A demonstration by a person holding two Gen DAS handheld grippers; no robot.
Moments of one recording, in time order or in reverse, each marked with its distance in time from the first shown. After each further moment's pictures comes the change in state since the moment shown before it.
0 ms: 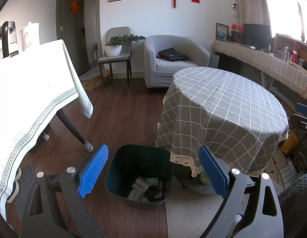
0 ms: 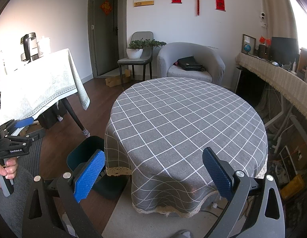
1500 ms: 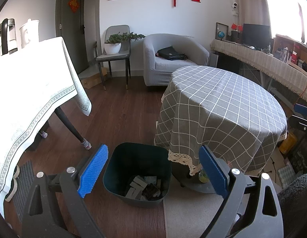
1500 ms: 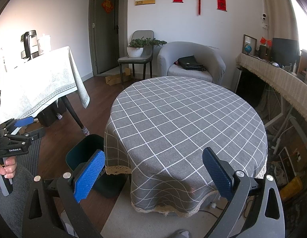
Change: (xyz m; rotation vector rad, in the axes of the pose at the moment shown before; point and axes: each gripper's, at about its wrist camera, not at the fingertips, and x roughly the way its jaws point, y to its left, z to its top) left arm 0.003 -0.006 -0.003 0.005 0.009 -0.009; right arm 0.002 -0.005 -0.003 -0.014 0.006 0.000
